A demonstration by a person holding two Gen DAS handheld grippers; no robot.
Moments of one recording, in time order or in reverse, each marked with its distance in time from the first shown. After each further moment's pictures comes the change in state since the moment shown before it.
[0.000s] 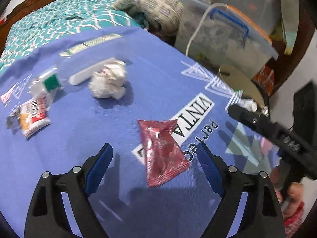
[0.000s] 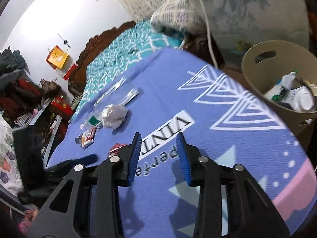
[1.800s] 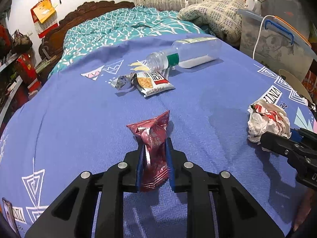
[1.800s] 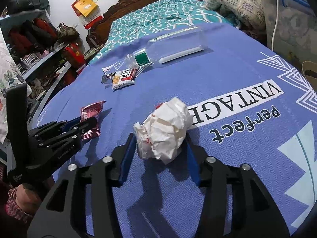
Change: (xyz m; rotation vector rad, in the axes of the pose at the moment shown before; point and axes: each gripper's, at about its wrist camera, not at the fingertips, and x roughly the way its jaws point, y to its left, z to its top) left arm -0.070 0.097 -0.079 -0.097 -0.107 0.427; right arm 0.038 0.109 -0.084 -0.323 0.168 0.005
